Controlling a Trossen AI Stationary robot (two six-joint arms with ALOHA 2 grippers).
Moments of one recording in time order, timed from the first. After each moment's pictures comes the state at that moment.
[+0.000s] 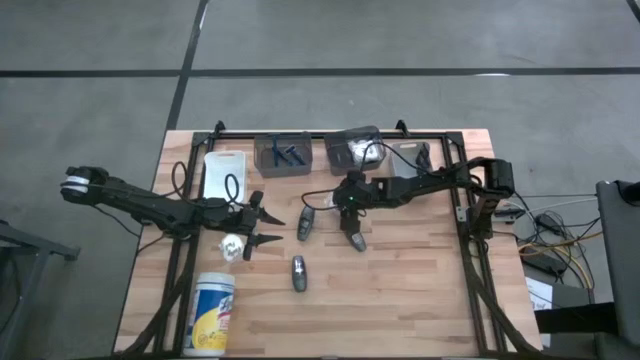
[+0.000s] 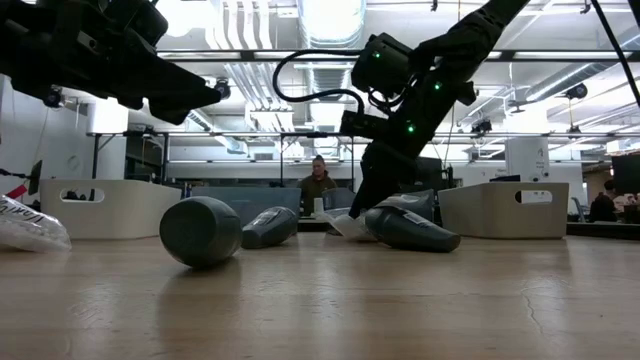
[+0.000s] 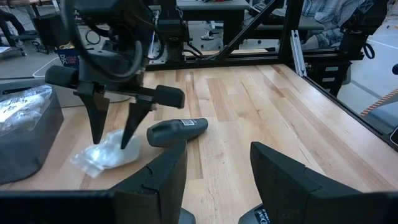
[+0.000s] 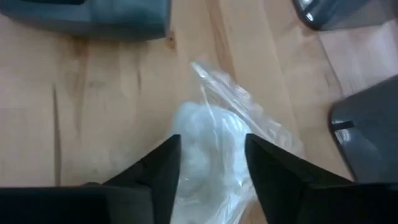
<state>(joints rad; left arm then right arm) -0.13 0.93 0.24 0.54 -0.04 0.00 -0.13 1.80 1.00 -0.12 0.17 -0.05</state>
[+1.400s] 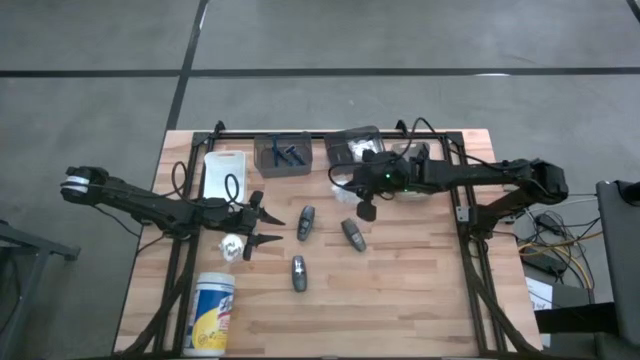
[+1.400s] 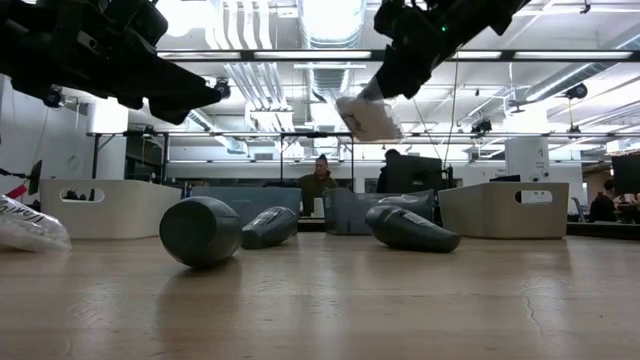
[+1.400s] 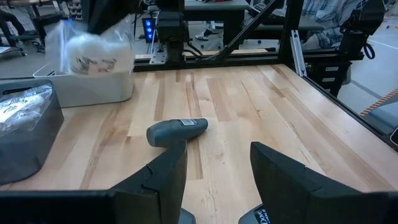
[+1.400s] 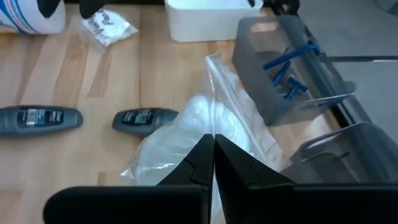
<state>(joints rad) -0.13 0.93 0.24 0.54 -0.04 0.00 -0.16 1.39 1.00 -0.21 0.03 -0.06</state>
